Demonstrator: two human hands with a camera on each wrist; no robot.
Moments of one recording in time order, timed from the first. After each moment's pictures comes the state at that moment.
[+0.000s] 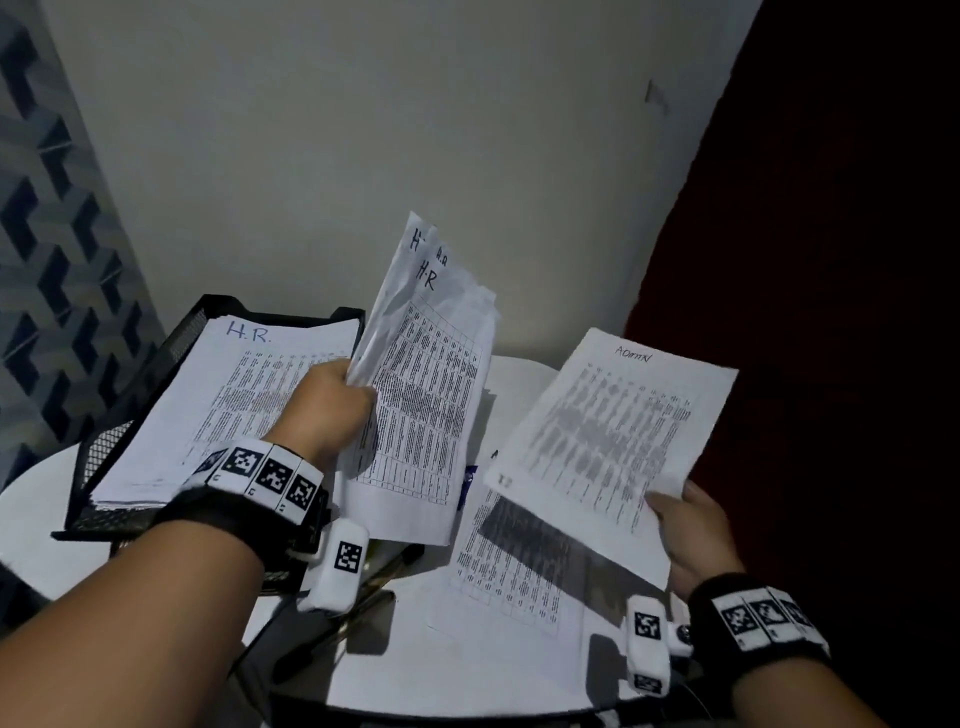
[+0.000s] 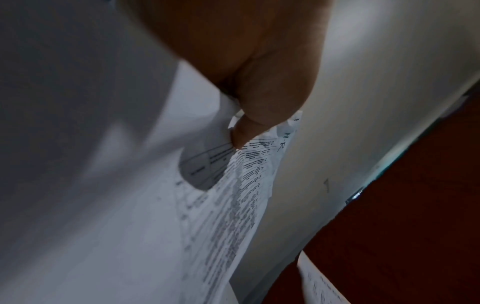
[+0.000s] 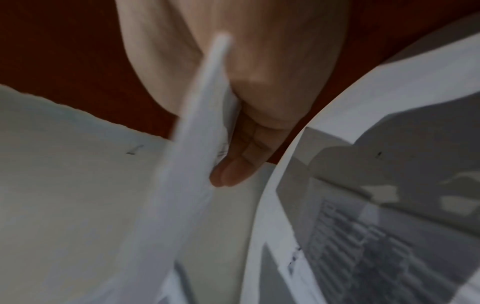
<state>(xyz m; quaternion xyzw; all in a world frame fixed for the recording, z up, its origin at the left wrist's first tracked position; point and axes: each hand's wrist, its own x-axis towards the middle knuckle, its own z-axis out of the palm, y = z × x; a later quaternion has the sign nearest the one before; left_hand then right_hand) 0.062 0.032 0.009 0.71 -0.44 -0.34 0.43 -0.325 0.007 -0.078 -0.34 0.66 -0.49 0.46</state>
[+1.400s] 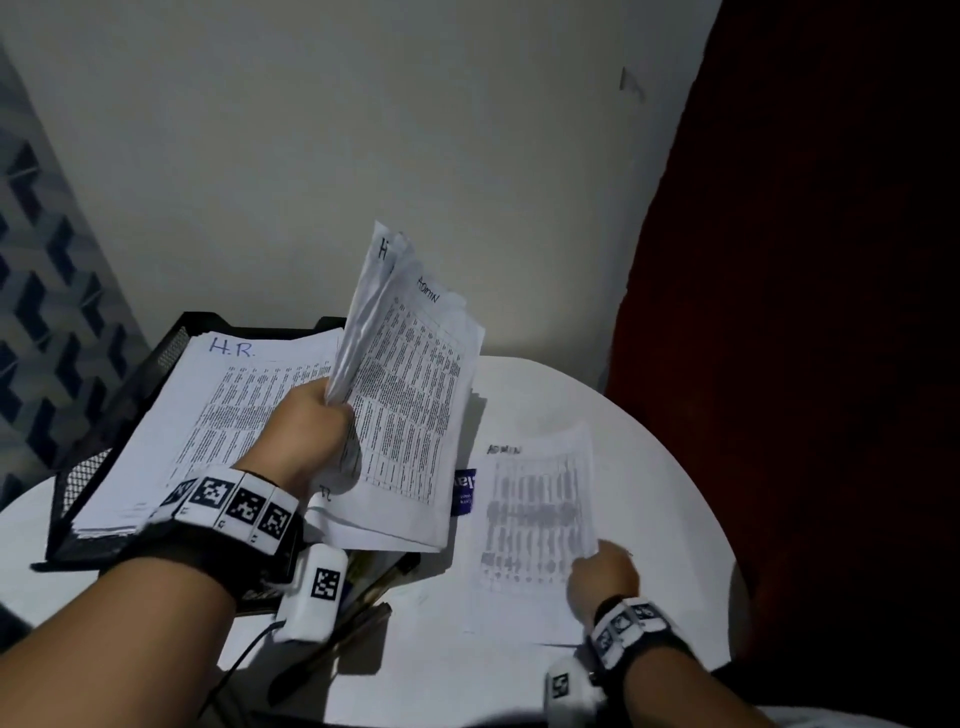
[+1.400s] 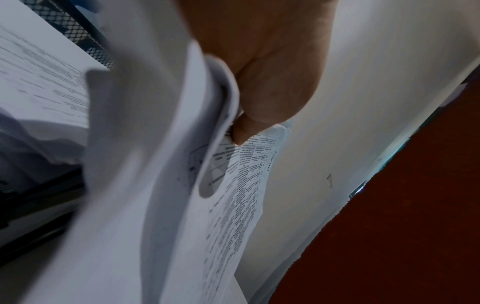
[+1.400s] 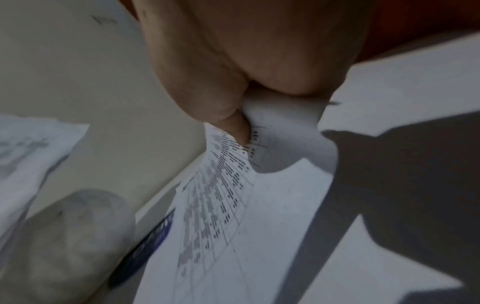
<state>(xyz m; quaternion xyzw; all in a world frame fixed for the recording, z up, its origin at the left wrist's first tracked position) 0.062 0.034 0.002 0.71 -0.44 -0.33 0.42 -0.279 0.012 -0.184 -0.45 0.81 -0.19 0.33</state>
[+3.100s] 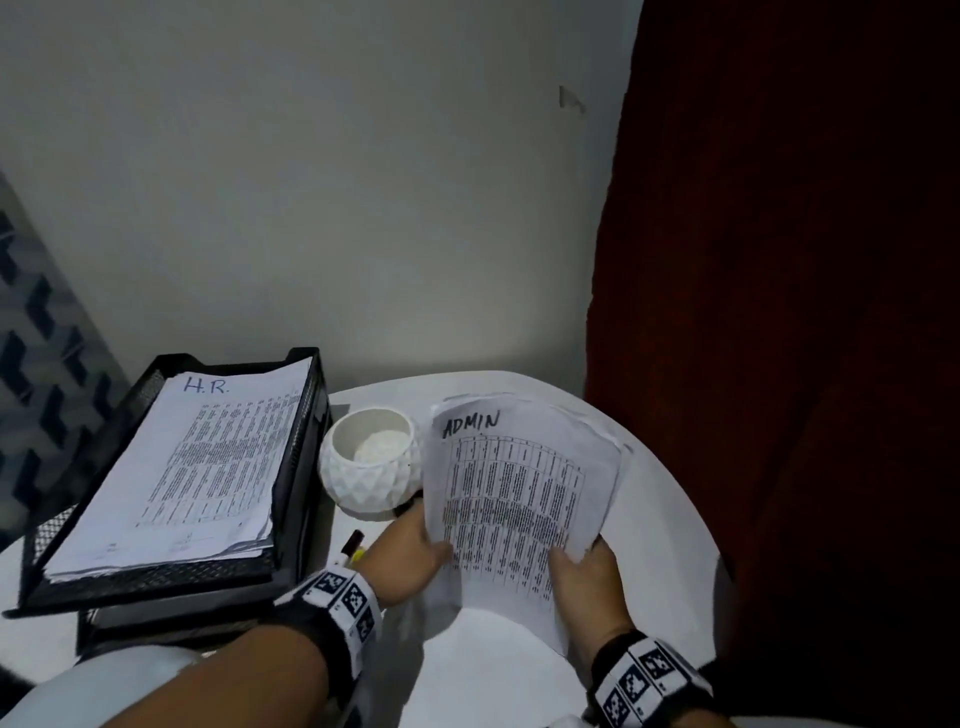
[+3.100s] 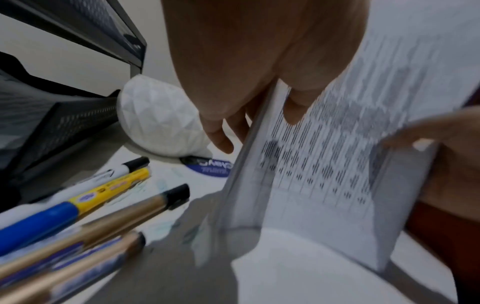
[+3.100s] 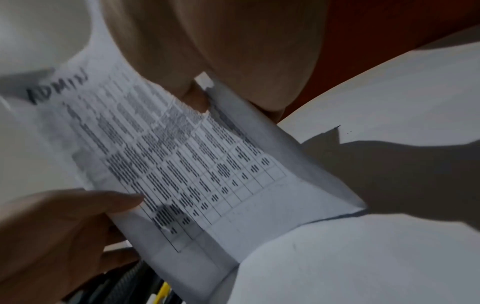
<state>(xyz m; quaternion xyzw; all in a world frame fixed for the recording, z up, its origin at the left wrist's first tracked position) -0.046 0.046 -0.099 0.60 -0.61 -0.45 0.27 -0.271 0.061 -0.122 -0.39 0.61 -0.49 0.48</state>
